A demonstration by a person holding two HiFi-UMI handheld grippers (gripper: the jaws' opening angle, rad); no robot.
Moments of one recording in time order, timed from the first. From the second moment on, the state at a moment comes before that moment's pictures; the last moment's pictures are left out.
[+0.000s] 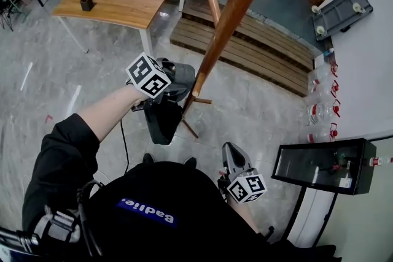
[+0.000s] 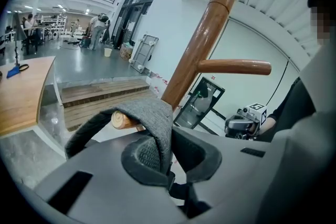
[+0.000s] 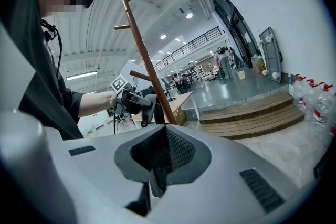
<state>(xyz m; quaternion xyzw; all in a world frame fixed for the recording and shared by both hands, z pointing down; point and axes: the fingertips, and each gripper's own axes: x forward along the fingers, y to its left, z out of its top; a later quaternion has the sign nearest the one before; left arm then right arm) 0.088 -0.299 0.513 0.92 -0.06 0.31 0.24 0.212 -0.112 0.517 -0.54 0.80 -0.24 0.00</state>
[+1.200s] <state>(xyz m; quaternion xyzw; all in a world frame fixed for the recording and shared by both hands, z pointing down) 0.016 -0.279 0.464 0.96 -0.19 0.11 0.18 0.164 -0.117 0.488 -0.52 0.83 -0.19 -0.02</state>
